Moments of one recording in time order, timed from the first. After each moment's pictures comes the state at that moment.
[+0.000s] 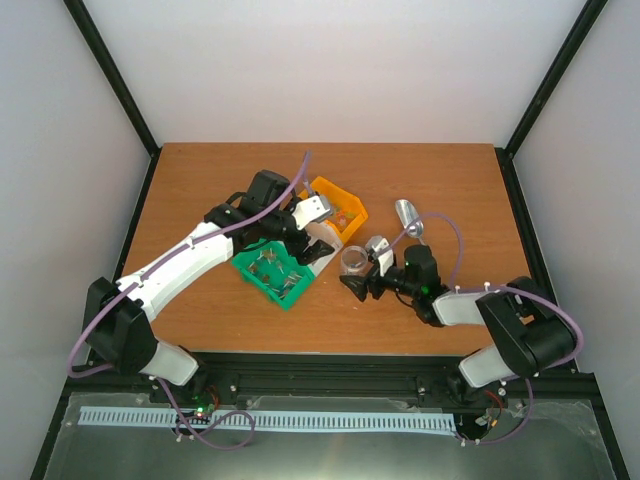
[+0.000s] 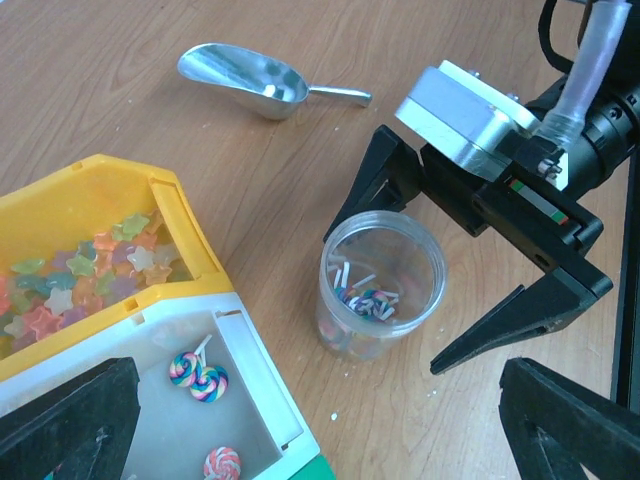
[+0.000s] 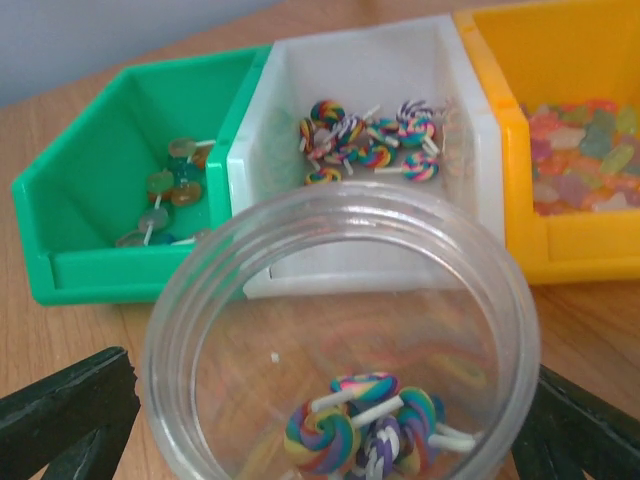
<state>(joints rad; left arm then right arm) -0.60 1.46 1.23 -0.54 0.46 0.35 0.48 1.49 0.33 0.81 -0.54 -0.01</state>
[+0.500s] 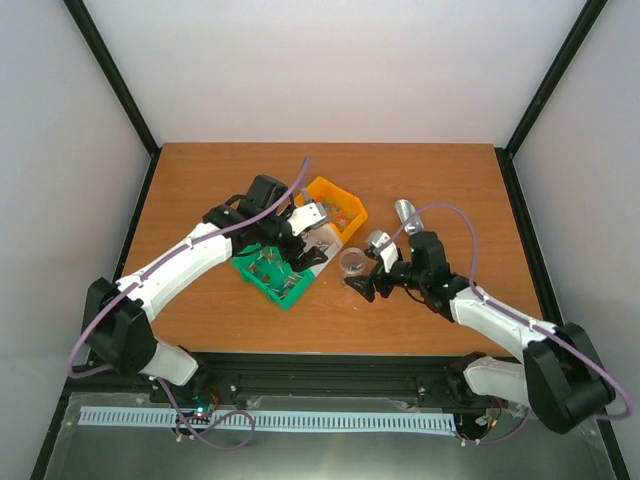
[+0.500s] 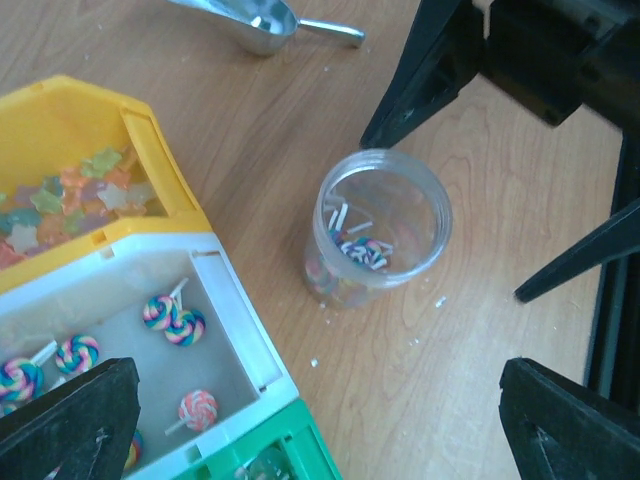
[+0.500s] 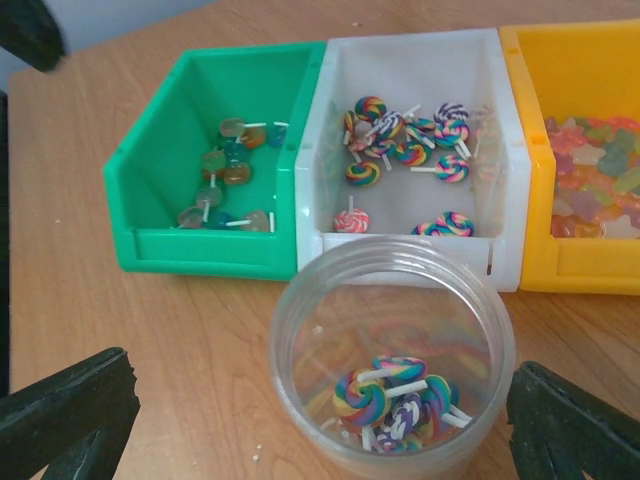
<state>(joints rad) -0.59 1.46 1.21 -0.61 0.45 0.37 0.48 1.20 0.49 0.17 -0.57 -0.15</state>
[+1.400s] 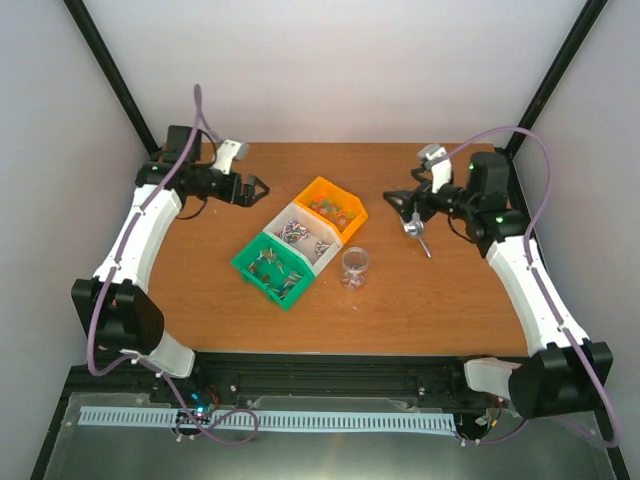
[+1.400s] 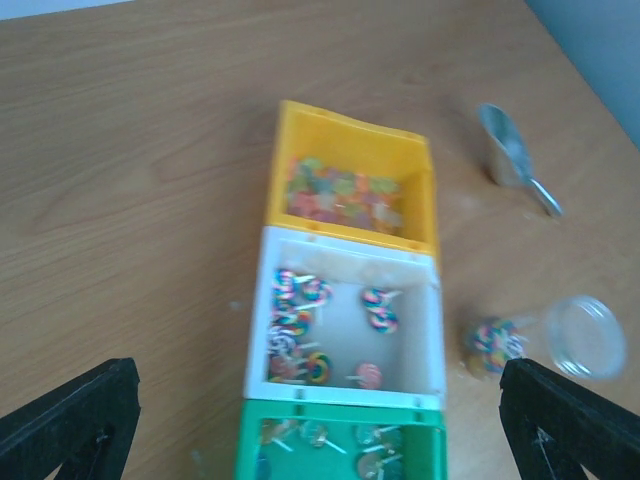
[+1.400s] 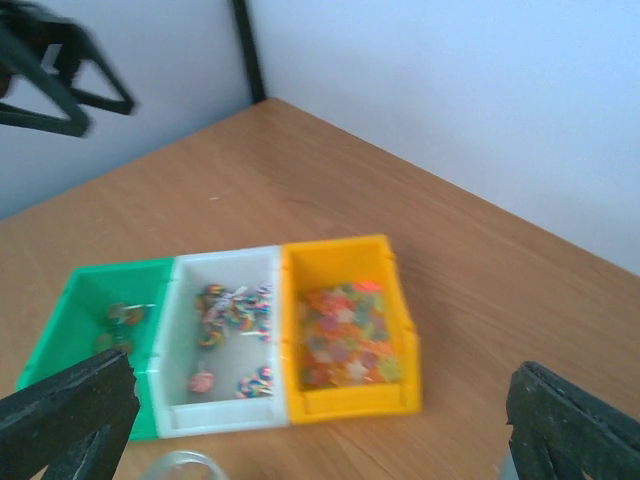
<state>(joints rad) -0.12 1.53 1.53 -0.86 0.57 0.15 0.19 1.20 1.15 -0.36 -0.68 -0.20</state>
